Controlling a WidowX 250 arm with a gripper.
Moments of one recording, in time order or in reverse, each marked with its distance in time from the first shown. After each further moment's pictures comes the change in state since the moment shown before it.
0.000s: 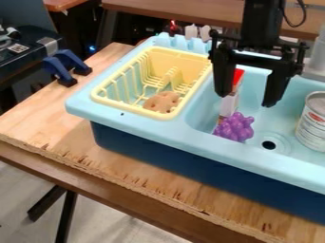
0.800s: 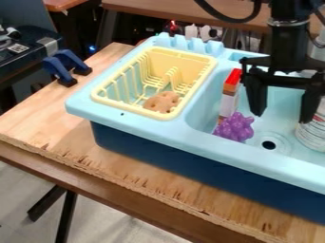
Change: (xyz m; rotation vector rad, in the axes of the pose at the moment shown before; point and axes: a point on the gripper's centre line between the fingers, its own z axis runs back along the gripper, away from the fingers) arm 0.033 -0.034 -0.023 -0.109 -0.176 0.000
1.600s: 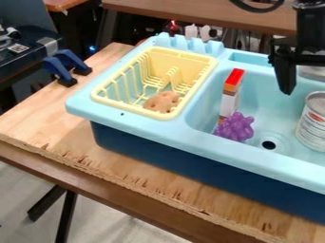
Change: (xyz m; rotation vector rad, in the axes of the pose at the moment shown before) arm 0.042 -0.019 0.011 -0.037 -0.098 -0.062
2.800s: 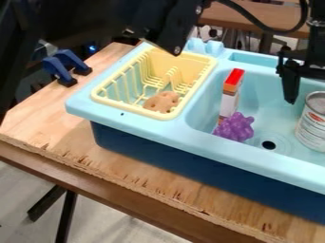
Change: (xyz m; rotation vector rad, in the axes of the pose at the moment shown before) arm 0.019 -0.002 -0.029 0.084 0.034 0.045
